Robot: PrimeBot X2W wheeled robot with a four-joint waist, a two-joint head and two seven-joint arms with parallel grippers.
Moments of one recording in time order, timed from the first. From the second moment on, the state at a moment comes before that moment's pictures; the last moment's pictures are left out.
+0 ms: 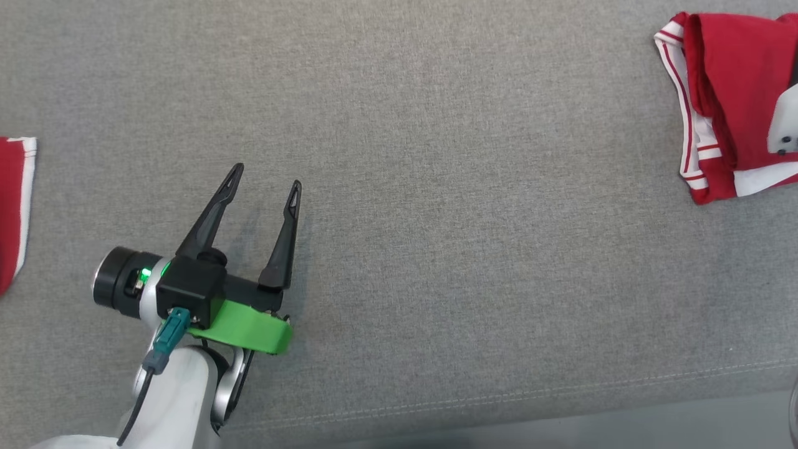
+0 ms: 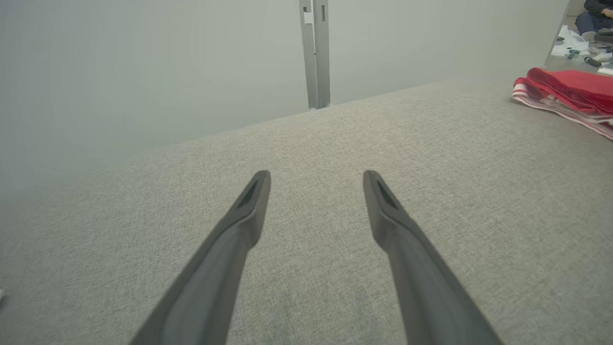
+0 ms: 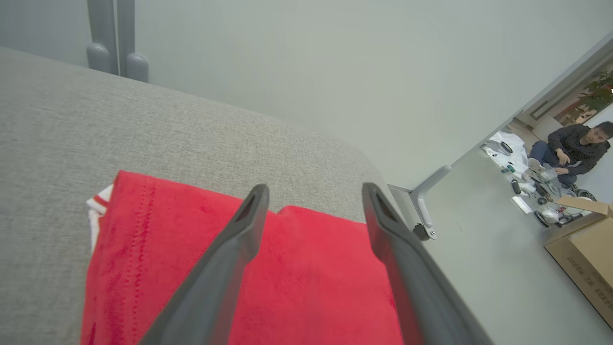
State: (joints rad) left arm -0.30 0.20 -0.29 0.07 -0.11 -0.06 -0.22; right arm -0.95 -0.30 -0.41 0.87 -0.45 0.13 -0.18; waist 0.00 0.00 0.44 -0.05
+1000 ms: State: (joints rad) left arm -0.08 0.17 -0.15 0.21 -0.27 0.06 -0.22; right arm -0.29 -0.07 -0.08 0.37 0.05 0.13 -0.15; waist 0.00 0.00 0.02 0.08
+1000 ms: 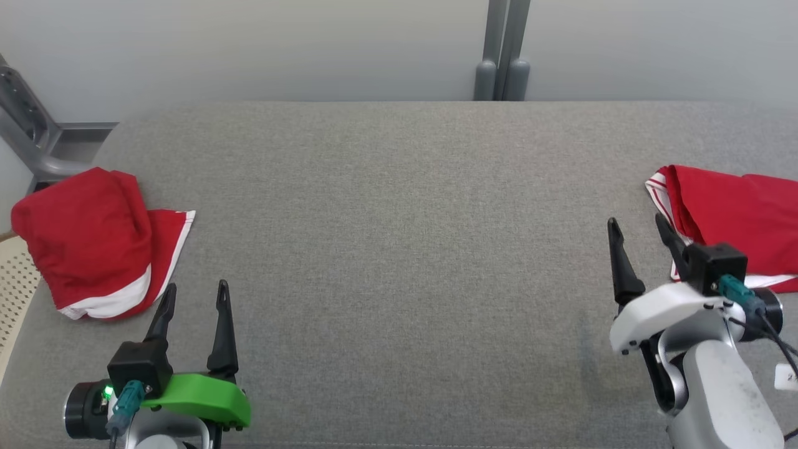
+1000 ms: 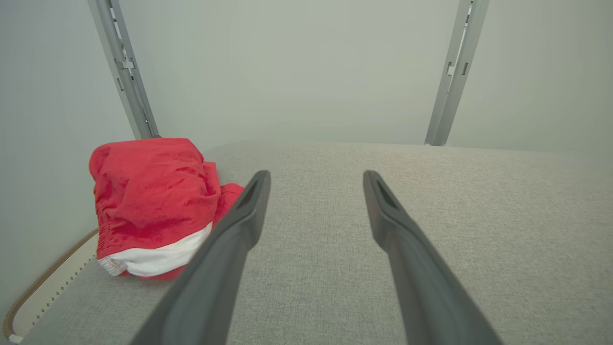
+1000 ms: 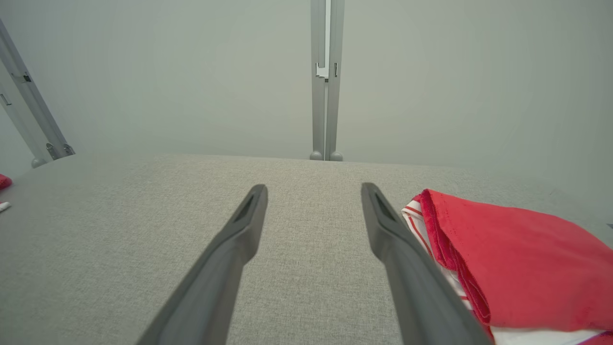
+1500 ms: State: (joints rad) left arm -0.03 0.18 -0.17 0.24 -0.29 0.01 -0.24; right arm -0.10 -0.05 -0.06 0.30 0.19 0.13 -0.12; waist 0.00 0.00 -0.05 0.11
